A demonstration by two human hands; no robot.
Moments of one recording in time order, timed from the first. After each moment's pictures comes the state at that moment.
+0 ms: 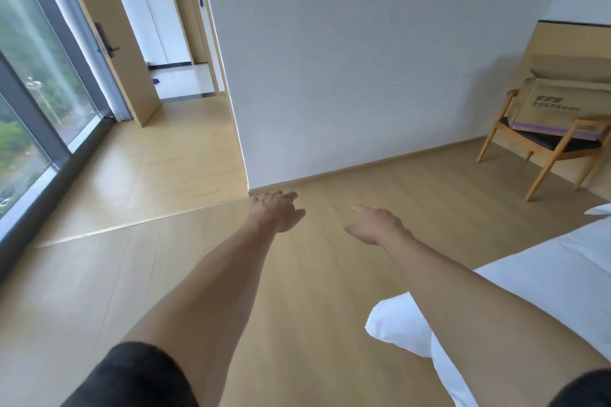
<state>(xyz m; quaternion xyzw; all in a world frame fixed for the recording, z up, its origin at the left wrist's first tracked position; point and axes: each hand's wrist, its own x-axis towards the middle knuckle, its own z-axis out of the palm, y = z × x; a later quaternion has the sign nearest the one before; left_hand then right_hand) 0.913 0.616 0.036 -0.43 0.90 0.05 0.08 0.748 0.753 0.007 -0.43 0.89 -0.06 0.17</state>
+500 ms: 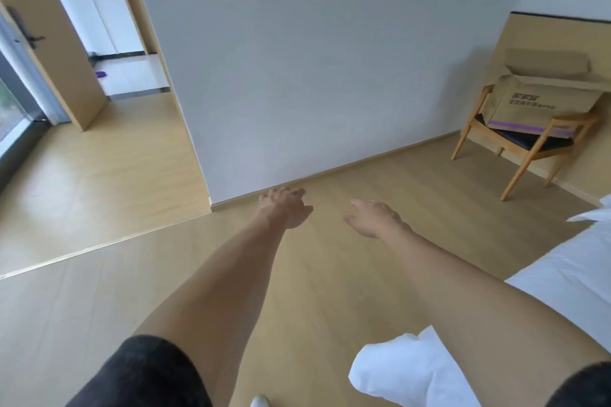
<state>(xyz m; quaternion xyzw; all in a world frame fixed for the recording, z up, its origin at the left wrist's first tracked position) 0.698 0.473 0.024 -0.38 0.92 0.06 0.11 0.559 0.612 0.004 -0.38 0.91 -0.06 0.17</state>
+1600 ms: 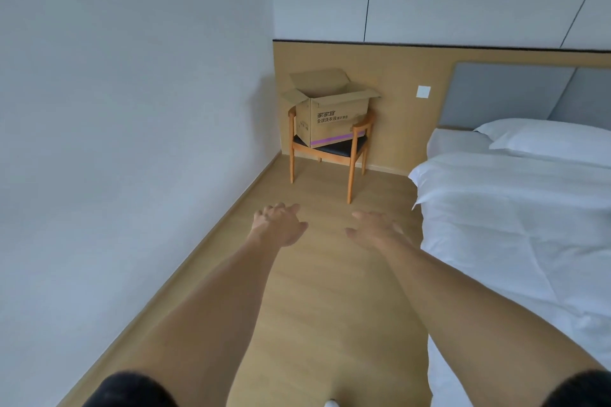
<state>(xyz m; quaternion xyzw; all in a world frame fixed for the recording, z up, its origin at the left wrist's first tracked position) 0.137 0.341 0.032 0.02 0.99 0.03 0.11 0.126 0.546 0.015 0.00 0.99 -0.08 0.13</state>
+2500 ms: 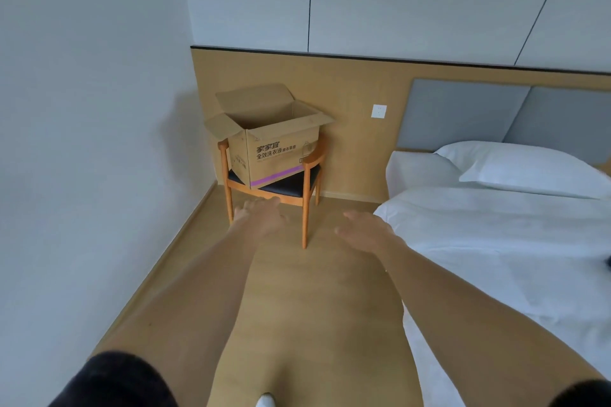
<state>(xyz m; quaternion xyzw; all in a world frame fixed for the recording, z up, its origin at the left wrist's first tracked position) -0.363 0.420 0.027 0.07 0.99 0.07 0.12 -0.307 0.641 0.014 0.09 0.98 -0.15 0.11</state>
